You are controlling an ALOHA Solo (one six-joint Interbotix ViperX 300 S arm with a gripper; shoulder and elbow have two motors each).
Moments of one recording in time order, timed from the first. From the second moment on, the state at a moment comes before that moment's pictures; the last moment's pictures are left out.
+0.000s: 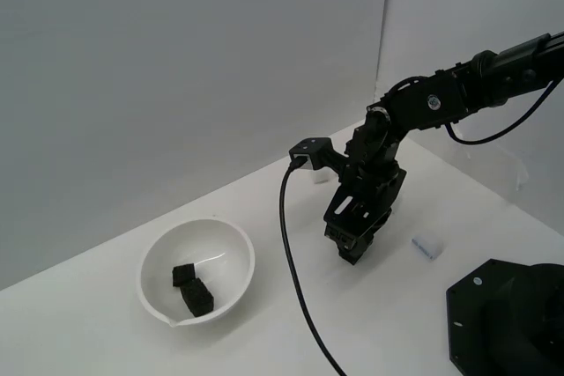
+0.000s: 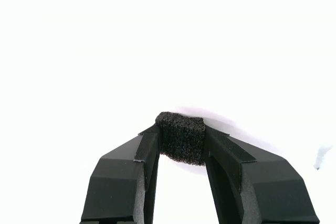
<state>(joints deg) -17.3 98.1 97.6 141.2 141.2 -13.7 46.4 14.9</state>
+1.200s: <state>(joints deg) -29.5 105.6 105.2 128.6 128.7 -21.7 50.1 13.1</state>
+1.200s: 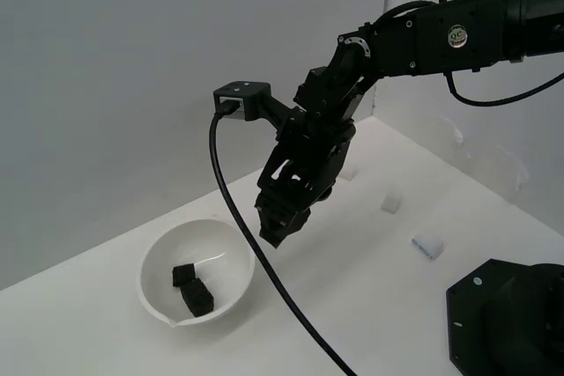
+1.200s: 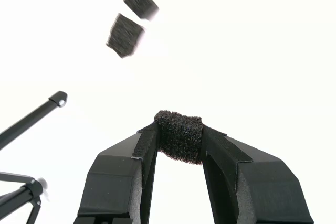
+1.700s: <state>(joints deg) -34.1 98.8 98.4 119.3 119.3 -23.2 50.2 13.1</state>
